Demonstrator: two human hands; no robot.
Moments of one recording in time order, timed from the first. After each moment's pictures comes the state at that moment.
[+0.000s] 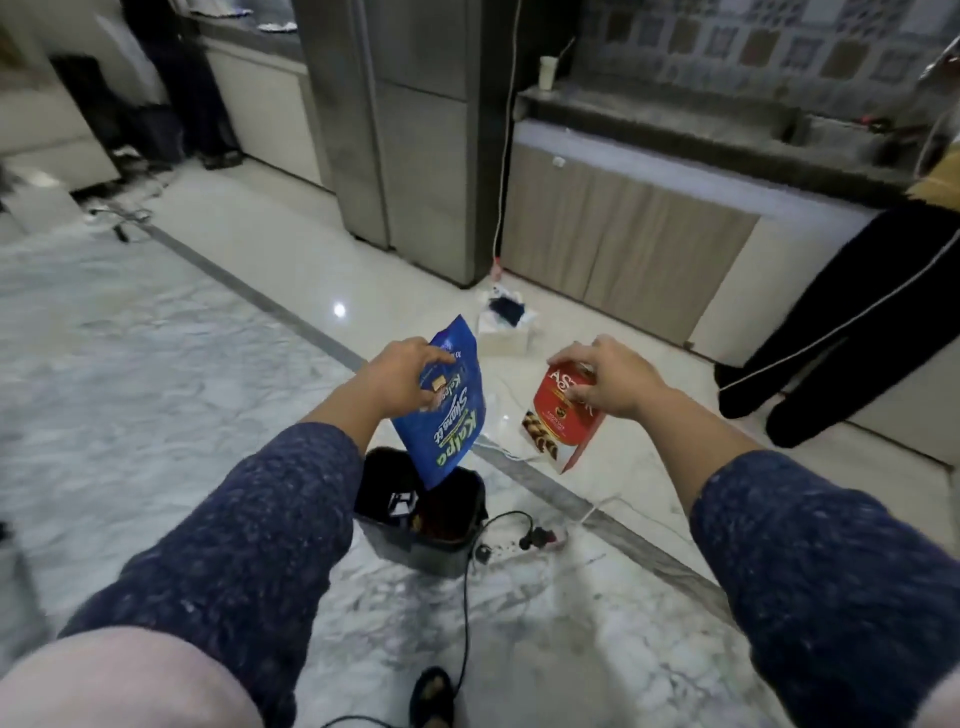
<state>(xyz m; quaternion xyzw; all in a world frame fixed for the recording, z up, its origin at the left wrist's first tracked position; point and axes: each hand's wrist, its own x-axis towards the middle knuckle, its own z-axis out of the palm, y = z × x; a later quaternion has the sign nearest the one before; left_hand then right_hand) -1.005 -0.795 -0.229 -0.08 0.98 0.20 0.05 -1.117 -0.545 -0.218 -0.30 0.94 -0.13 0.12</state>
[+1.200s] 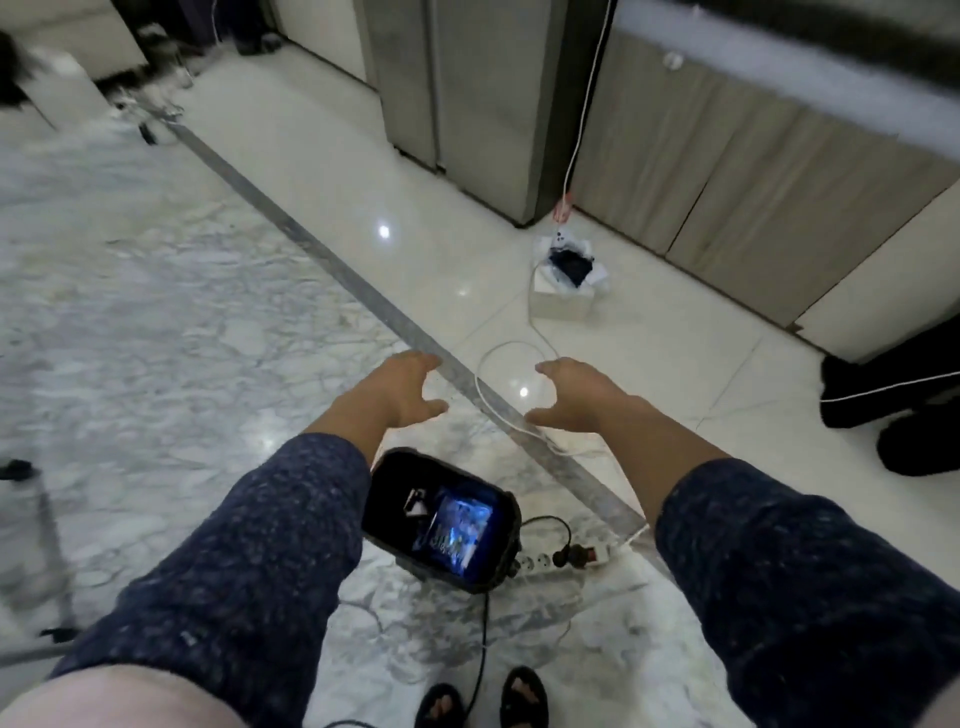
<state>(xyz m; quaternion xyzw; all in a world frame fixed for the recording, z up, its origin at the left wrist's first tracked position) -1.152 -0.919 -0.362 -0.19 0.95 0.19 0.18 -1.276 -0.722 -0.357 -0.36 0.89 -0.05 0.28</state>
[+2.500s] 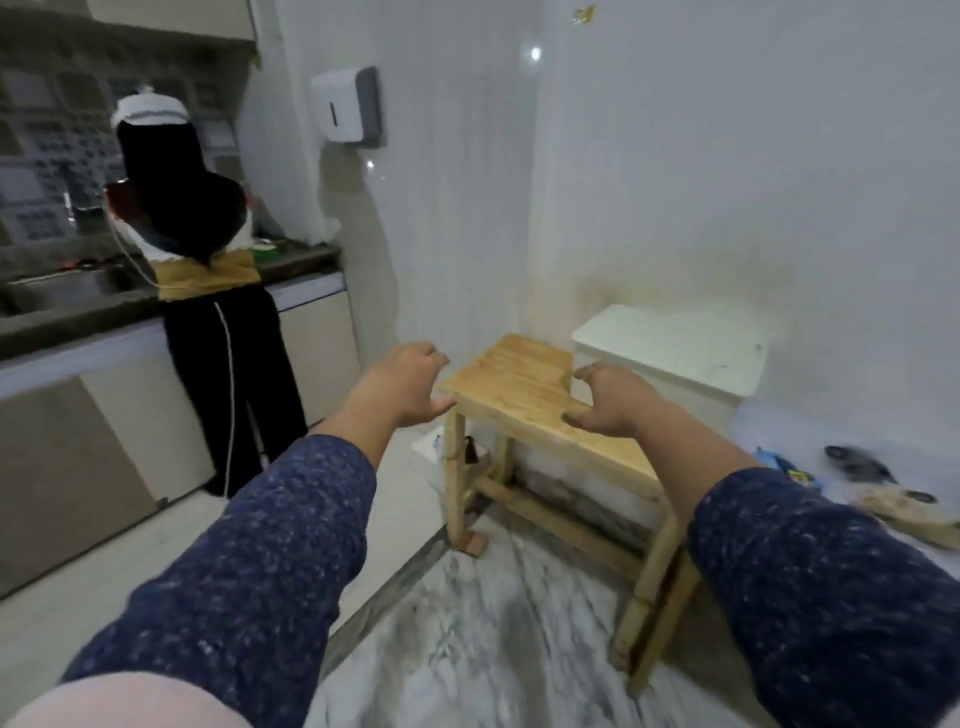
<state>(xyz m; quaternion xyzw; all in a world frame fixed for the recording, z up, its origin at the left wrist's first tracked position) -1.008 -0.378 -0.079 0.63 0.77 0.03 -0.06 -0.784 -0.257 -0.092 0.44 0.89 -0.06 -0.01</state>
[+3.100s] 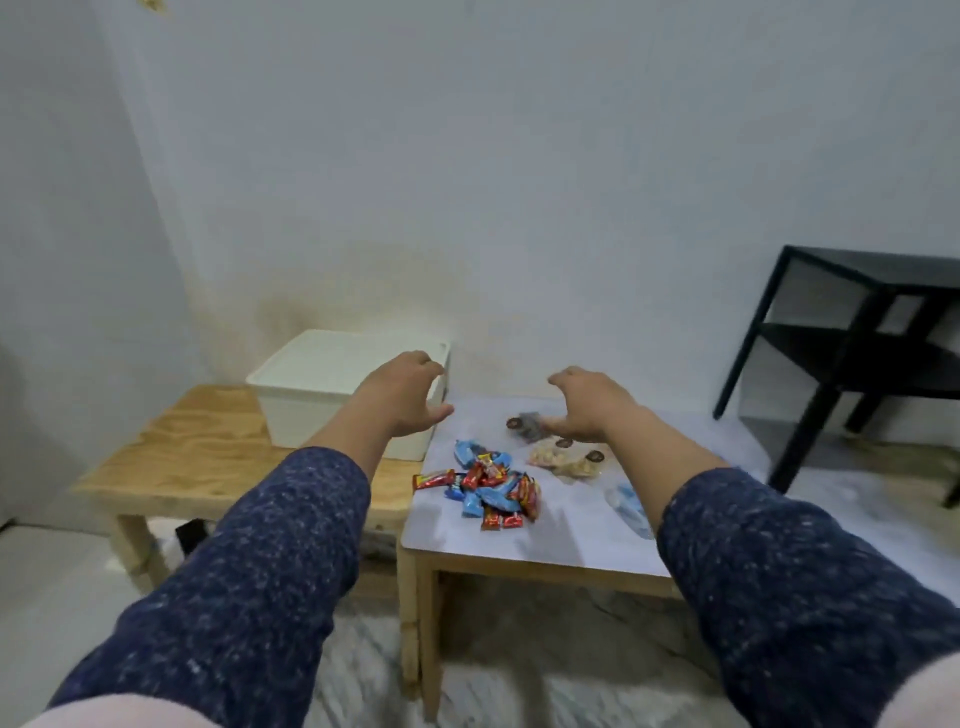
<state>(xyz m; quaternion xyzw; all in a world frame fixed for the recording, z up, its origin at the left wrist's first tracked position) -0.662 -0.155 -0.083 0.82 0.57 0.09 -0.03 -0.428 -0.166 -0.085 0.66 0.75 -0.01 -0.01</state>
